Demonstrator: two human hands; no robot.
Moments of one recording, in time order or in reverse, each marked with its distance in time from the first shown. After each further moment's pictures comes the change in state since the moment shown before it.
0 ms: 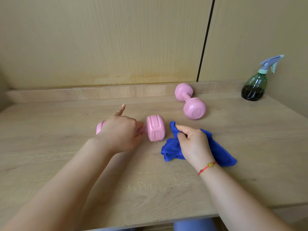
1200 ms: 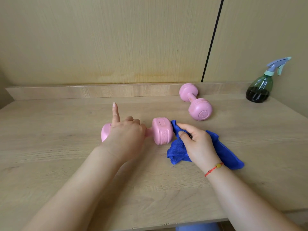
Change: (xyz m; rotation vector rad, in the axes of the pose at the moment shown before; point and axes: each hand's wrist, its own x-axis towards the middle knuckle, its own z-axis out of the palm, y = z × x) left_hand -0.009 0.011 0.005 0.095 -0.083 -0.142; right_hand 0.004 0.004 0.007 0.106 -0.015 -0.097
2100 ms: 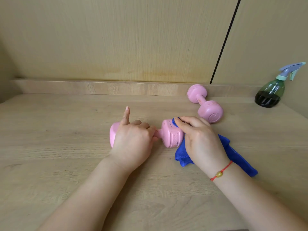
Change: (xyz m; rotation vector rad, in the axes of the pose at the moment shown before) left_hand -0.003 -0.006 0.031 -0.103 0.428 0.054; right_hand 0.014 -0.025 0.013 -0.689 0.100 -0.561
